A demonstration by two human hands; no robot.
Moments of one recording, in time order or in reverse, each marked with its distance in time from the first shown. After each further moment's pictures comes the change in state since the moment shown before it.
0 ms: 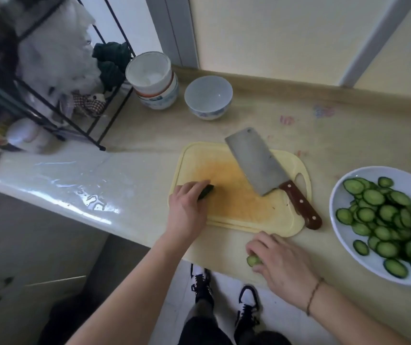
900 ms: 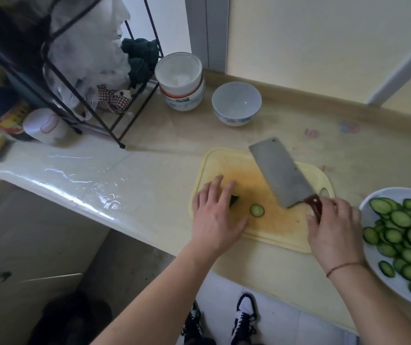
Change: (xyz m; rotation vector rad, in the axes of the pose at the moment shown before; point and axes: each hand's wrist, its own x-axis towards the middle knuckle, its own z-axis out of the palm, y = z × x) left_hand -0.003 0.004 -0.003 0.107 -0.076 0.028; right_hand 0.048 0.047 -0.020 -0.232 0.534 0.595
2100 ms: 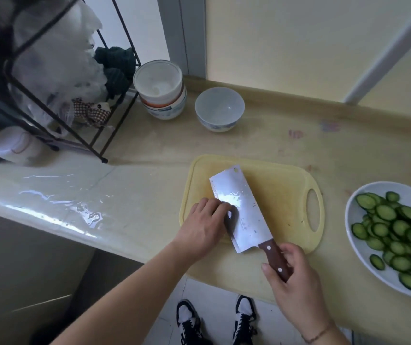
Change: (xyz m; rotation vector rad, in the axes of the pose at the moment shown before) left_hand 0.019 -0.041 0.008 -0.027 -0.010 0.504; right_hand -0.092 -0.056 -0.014 0.710 -0.300 0.272
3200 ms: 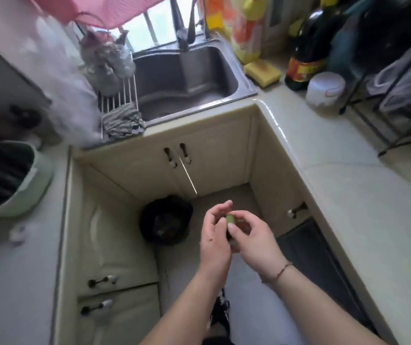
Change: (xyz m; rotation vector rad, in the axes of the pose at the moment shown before) left_hand -0.300 0.015 -0.148 -1.042 1.415 -1.367; right_hand -0.159 -0.202 0.273 0.030 -1.144 -0.297
